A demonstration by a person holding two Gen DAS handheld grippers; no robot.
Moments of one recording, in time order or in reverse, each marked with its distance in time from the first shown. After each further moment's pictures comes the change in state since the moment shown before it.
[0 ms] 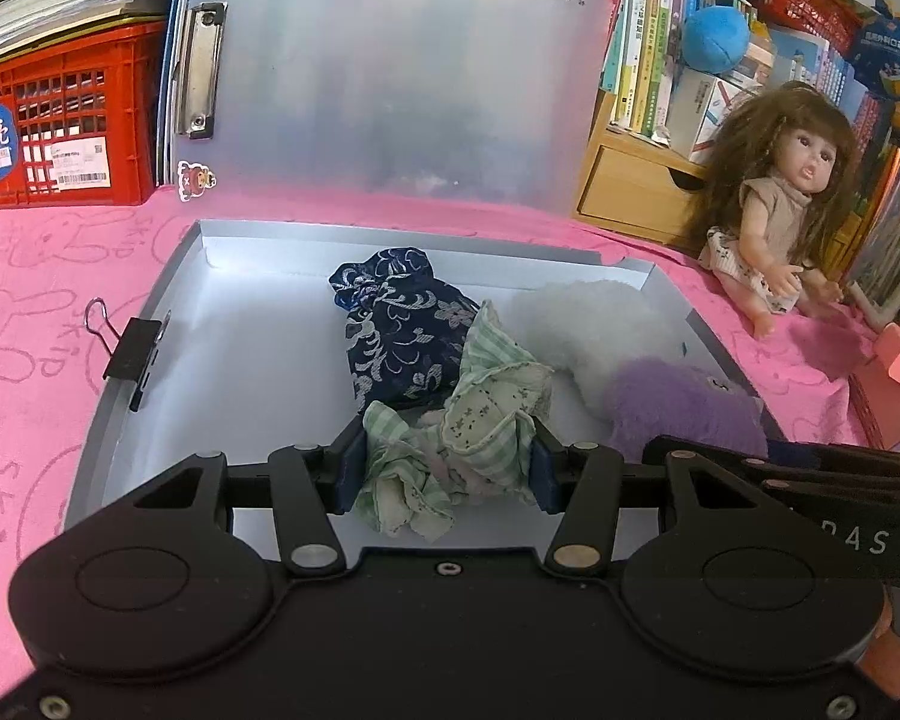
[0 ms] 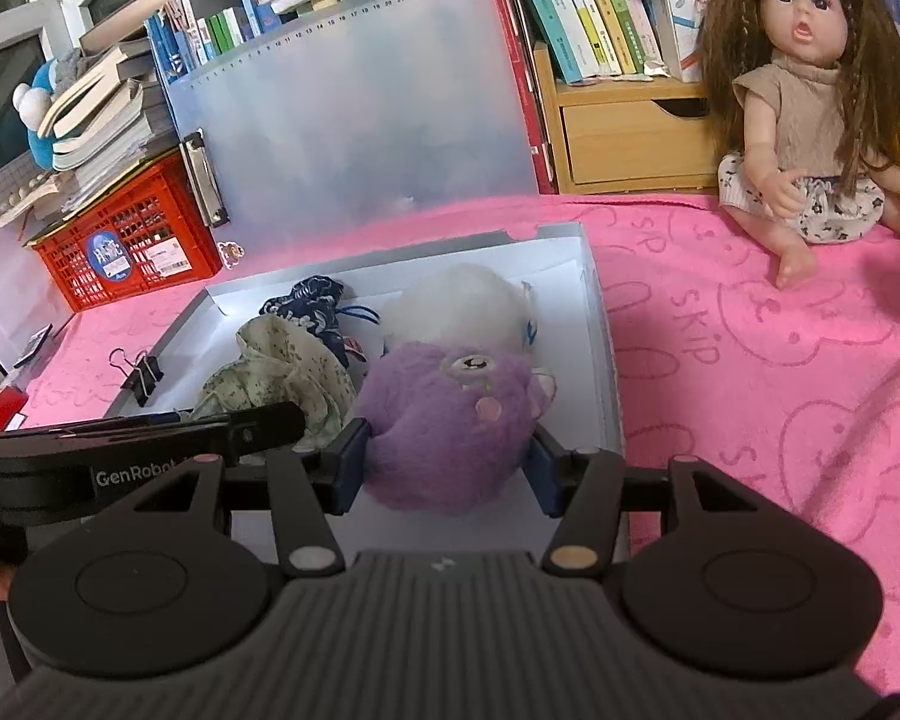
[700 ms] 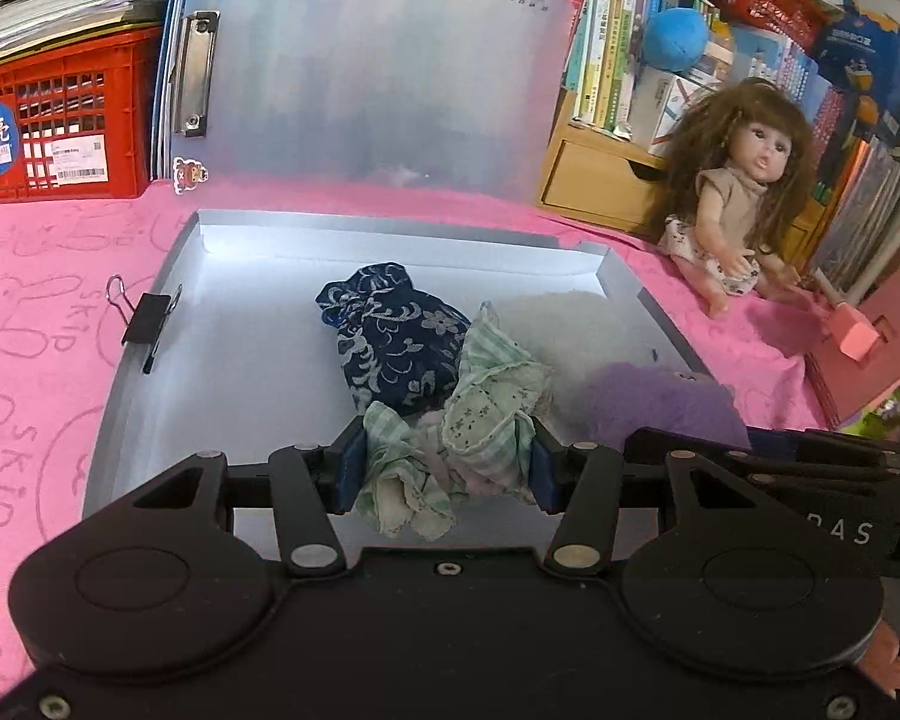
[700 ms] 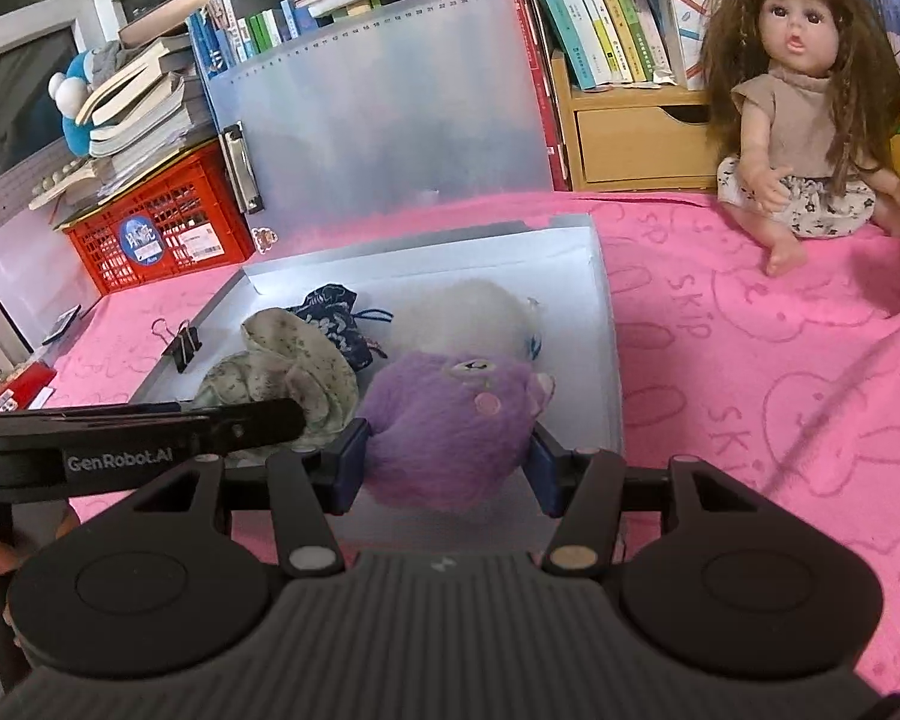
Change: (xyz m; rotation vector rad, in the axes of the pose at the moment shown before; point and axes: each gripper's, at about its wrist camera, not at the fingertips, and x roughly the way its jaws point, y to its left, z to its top) left arm -0.032 -0.002 -0.010 0.009 0.017 -0.050; right arm -0.029 0.005 -0.013 -0.025 -0.009 0.033
